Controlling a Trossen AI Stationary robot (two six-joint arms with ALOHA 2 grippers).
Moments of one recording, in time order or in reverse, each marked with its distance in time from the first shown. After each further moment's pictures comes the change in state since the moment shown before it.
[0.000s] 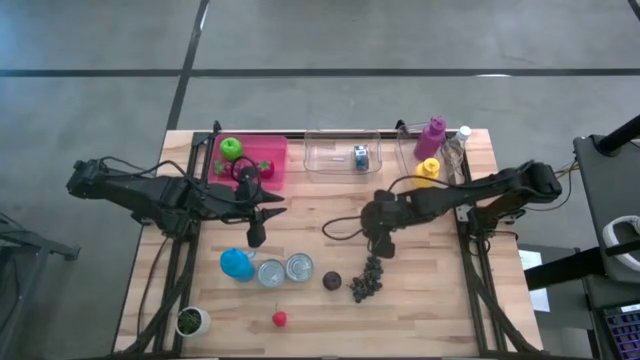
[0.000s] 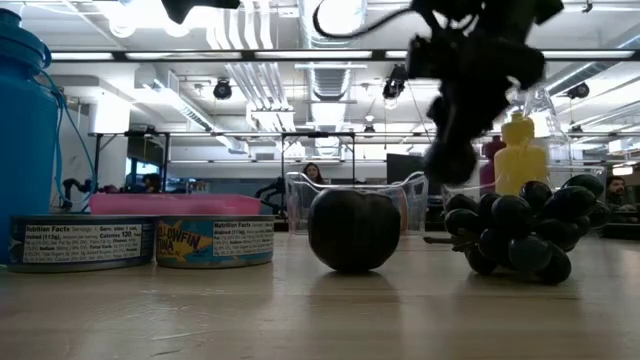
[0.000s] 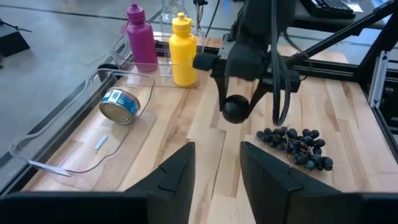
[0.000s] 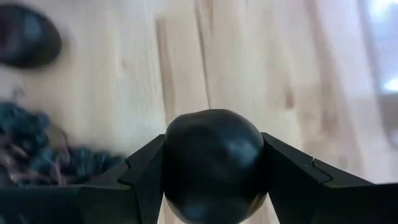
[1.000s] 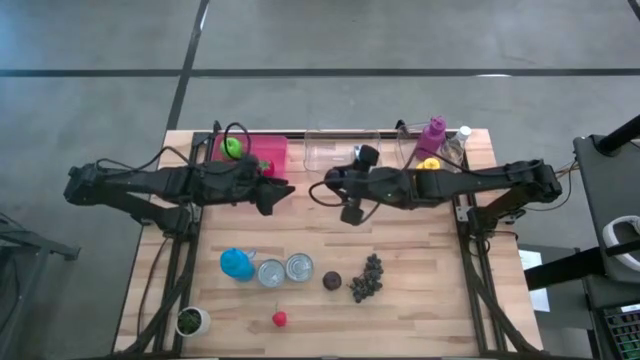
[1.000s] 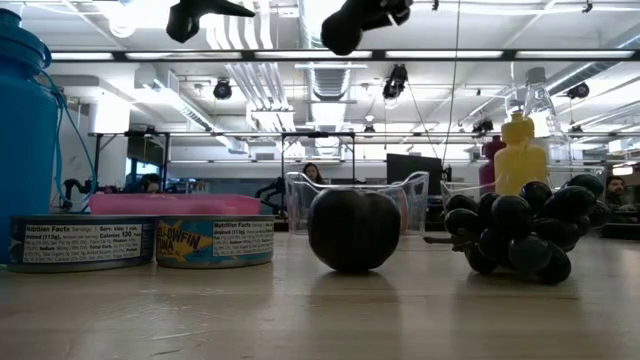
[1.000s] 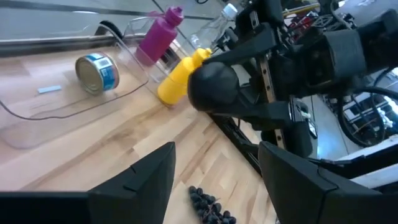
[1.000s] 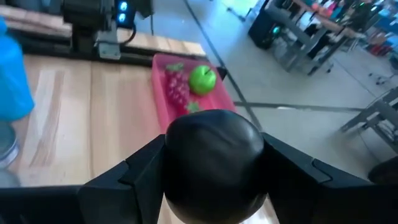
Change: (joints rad) left arm 0.159 0.000 0.003 0.143 0.106 -0.640; right arm -0.033 -0.004 0.305 0.347 0.394 -0.353
